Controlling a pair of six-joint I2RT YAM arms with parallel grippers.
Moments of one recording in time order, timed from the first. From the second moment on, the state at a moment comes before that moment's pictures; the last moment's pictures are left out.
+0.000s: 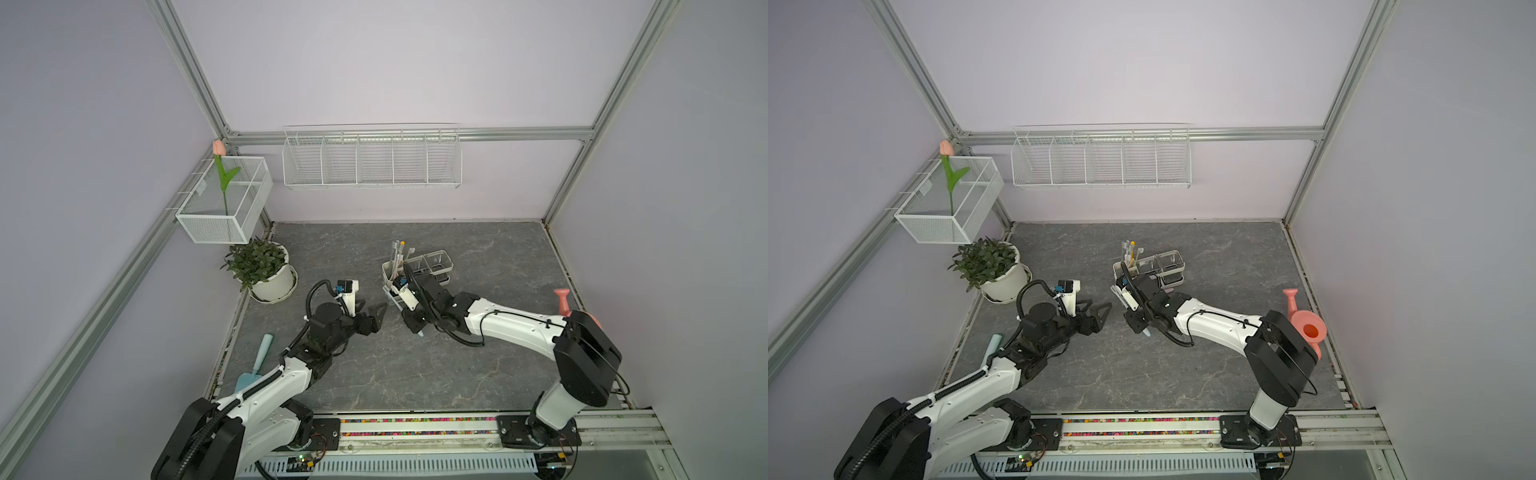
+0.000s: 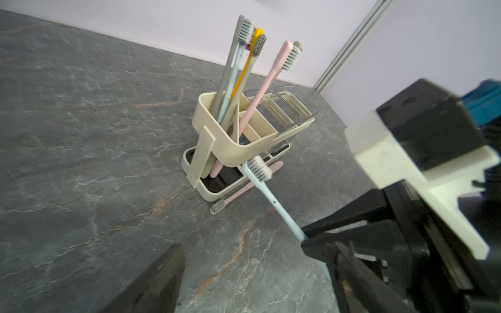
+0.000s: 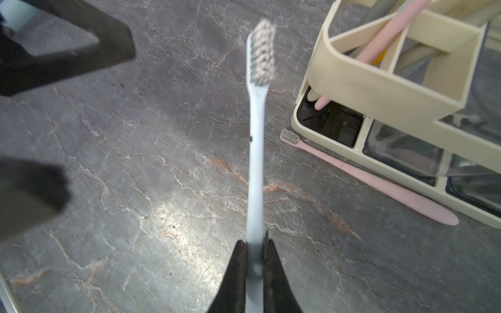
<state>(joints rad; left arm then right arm) -0.54 1.08 0.34 0.44 0.22 -0.45 0.89 1.66 1.12 -0.32 0.00 0.11</state>
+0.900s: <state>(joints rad) -0.54 1.28 0.36 0.63 0.29 -0.50 0.93 1.64 1.07 -0.17 -0.04 0.11</state>
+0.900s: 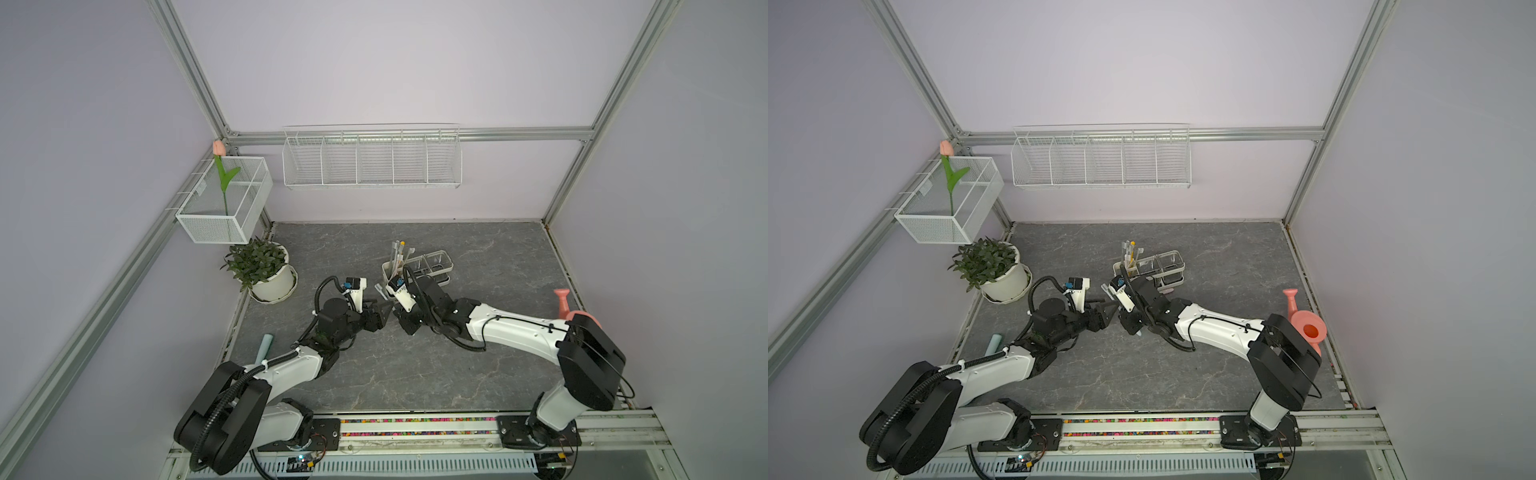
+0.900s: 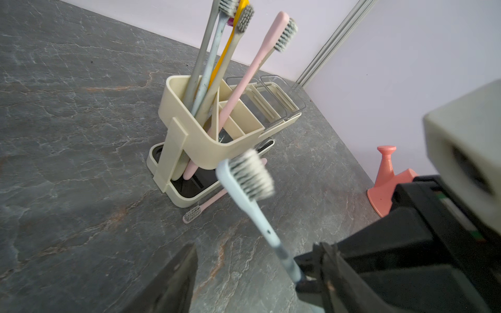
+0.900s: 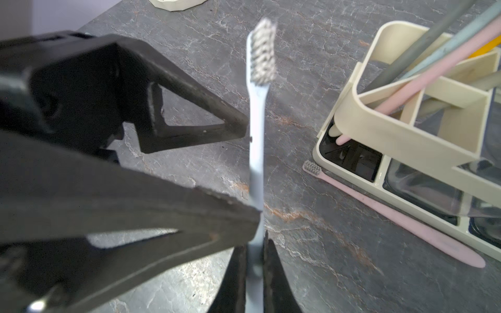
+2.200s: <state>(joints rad) -0.53 1.23 0.39 0.61 0.28 -0.49 0.93 1.66 1.05 -0.14 -0.01 0.12</state>
